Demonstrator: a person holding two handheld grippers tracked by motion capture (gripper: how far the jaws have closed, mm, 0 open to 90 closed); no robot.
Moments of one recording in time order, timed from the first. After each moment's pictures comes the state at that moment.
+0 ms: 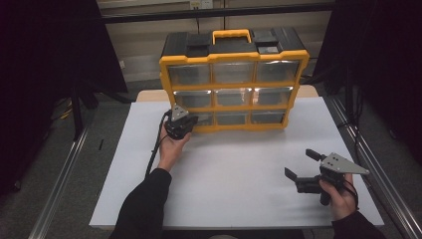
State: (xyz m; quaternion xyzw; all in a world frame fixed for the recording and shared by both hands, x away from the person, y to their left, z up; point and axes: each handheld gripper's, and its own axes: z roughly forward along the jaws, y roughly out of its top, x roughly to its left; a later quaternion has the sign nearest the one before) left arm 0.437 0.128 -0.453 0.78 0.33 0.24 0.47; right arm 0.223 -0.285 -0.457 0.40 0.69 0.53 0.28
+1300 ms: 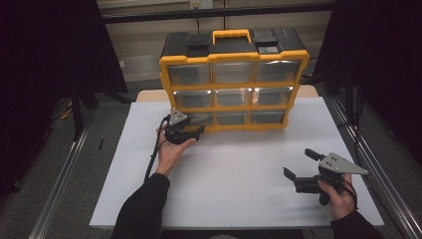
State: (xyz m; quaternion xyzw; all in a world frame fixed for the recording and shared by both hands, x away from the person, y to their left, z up) left arm 0.424 0.132 -0.461 0.77 0.36 0.20 0.49; right arm 0.224 -0.282 -0.456 0.40 0.70 0.52 0.29
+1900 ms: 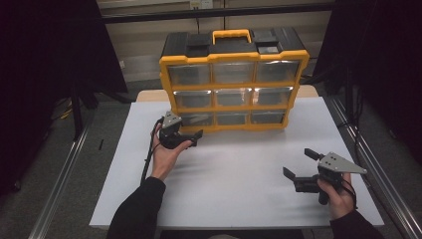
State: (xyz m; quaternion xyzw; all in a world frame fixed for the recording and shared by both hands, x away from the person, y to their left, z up) left arm 0.404 0.148 -0.447 0.76 0.35 0.20 0.50; right arm 0.225 -0.281 -0.456 0.40 0.70 0.52 0.28
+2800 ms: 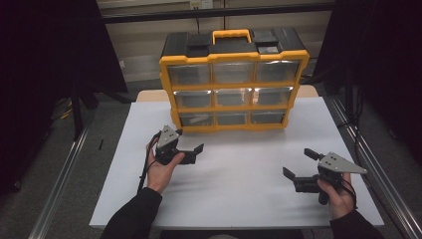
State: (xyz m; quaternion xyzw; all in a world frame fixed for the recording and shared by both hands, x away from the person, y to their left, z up) left arm 0.350 0.154 -0.446 0.76 0.32 0.20 0.53; right arm 0.225 -0.280 -0.456 0.40 0.70 0.52 0.28
